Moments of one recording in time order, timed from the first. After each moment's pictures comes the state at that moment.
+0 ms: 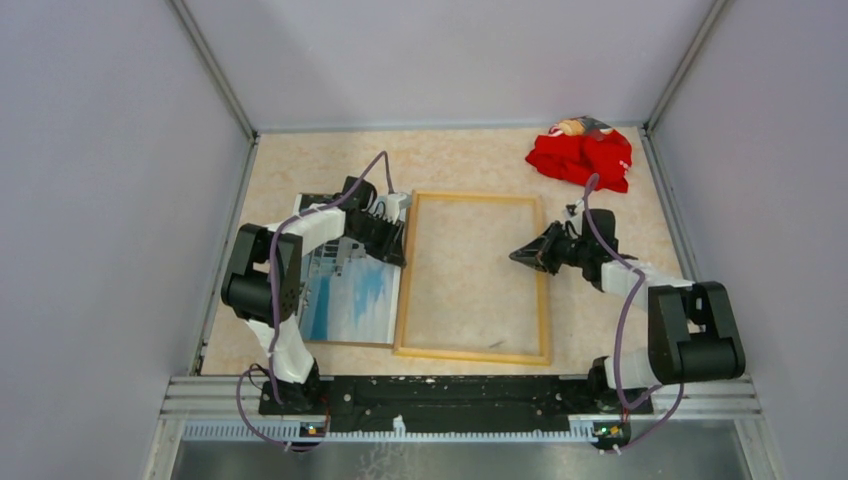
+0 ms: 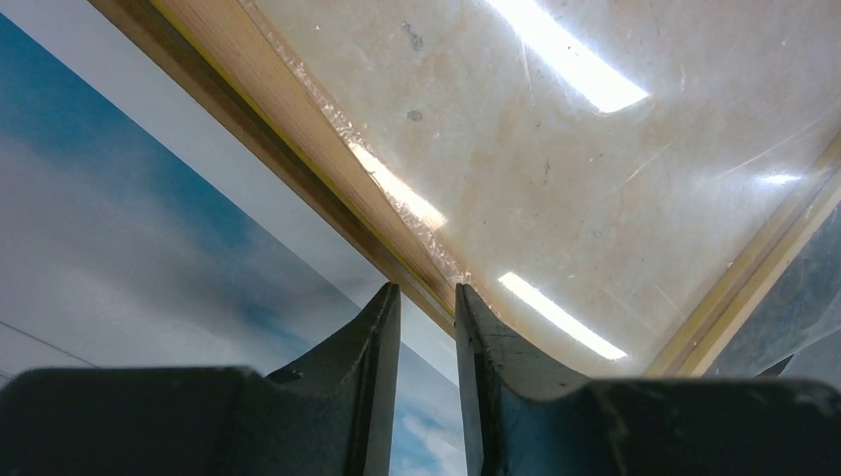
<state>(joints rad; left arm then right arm) -0.29 1.80 1.10 -0.48 0.65 0.19 0.09 1.39 0.54 0.16 -0.71 0.91</state>
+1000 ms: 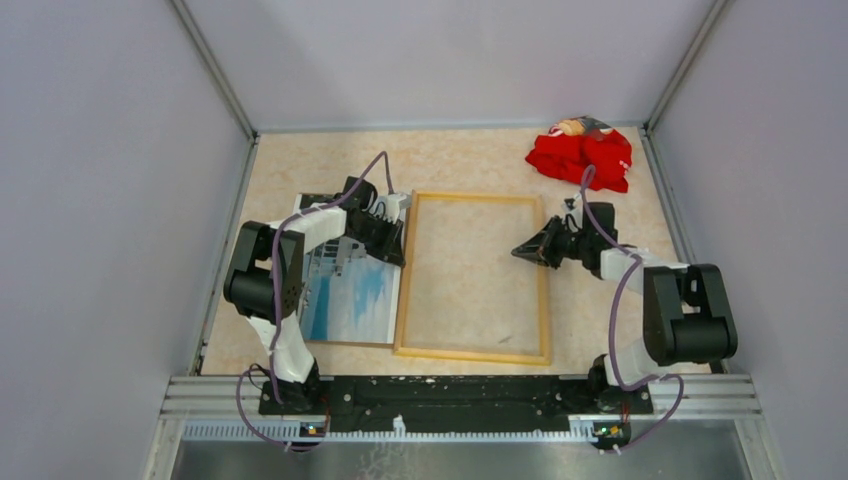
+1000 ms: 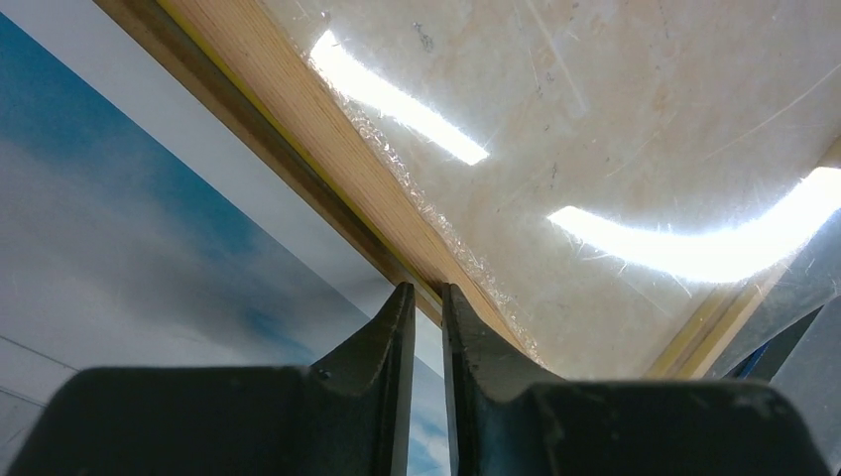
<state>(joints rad) -0.28 1.82 1.11 -0.47 0.65 0.18 0.05 1.49 0.62 0.12 -0.74 0.80</state>
